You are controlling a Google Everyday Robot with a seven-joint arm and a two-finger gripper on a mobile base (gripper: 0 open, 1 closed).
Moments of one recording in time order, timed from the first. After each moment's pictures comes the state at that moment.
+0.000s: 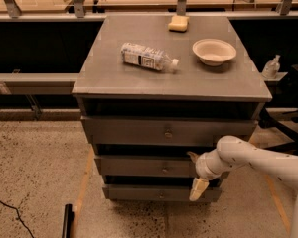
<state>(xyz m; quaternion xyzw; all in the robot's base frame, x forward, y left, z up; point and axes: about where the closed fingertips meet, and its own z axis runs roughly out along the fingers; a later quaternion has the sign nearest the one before) 0.568 -0.174 0.438 -0.67 0.70 0.11 0.23</state>
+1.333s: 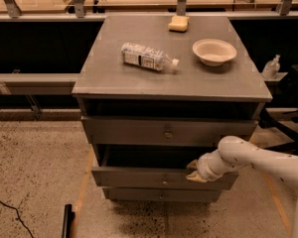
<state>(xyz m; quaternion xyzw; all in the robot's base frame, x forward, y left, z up) 0.558 -0.175 0.432 -0.66 0.71 0.12 0.21</state>
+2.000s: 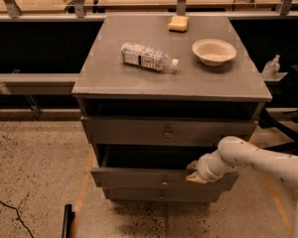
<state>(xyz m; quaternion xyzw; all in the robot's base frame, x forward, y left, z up) 0.558 -0.175 0.437 -0.66 0.71 0.12 0.21</state>
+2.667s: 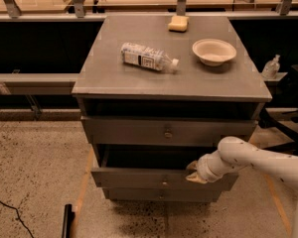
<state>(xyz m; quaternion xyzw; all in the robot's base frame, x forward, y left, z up) 0.558 -0.175 0.437 -0.66 0.71 0.12 0.21</state>
